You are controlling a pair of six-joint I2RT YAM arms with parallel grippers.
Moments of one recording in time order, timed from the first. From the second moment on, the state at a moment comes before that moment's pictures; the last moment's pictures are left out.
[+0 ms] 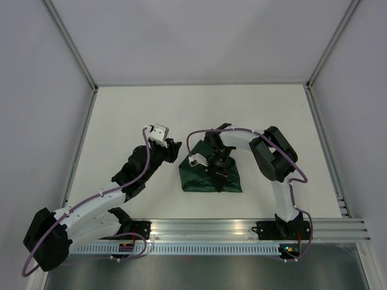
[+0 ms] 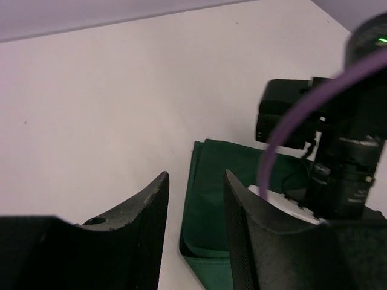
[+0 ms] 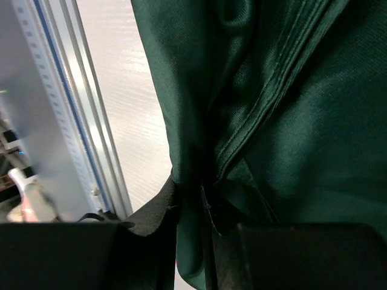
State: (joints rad) left arm -0.69 0.96 0.49 0.34 -0.20 -0.16; right arm 0.67 2.09 1.36 -1.13 -0.67 -0.82
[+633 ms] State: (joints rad) left arm -1.15 1.23 0.49 0.38 -0.35 0.25; right arm 0.63 2.31 1.56 -1.38 -0.76 -0.83
